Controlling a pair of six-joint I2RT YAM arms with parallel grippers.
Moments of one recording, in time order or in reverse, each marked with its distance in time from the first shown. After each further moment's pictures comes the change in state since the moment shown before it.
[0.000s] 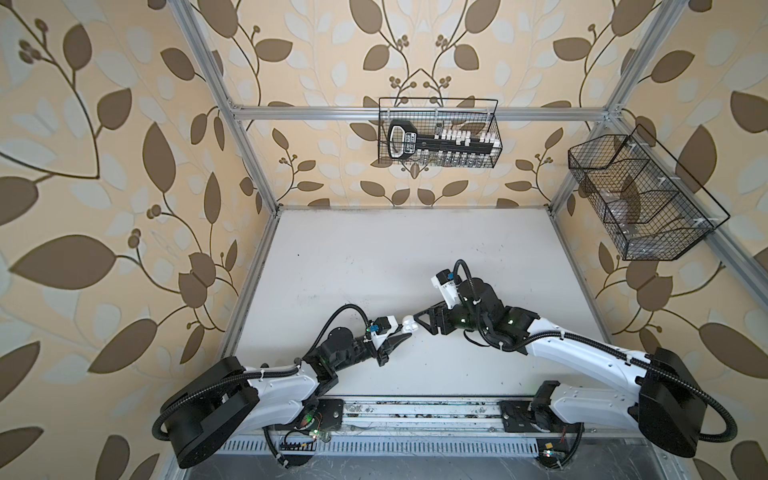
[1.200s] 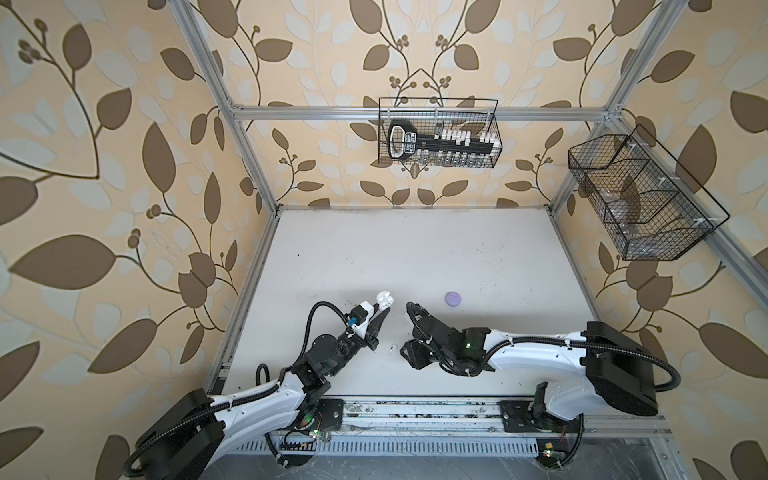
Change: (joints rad) left arm 0.008 -0.275 -0.044 -0.074 -0.459 -0.019; right arm 0.356 0.296 0.061 -0.066 0.304 0.217
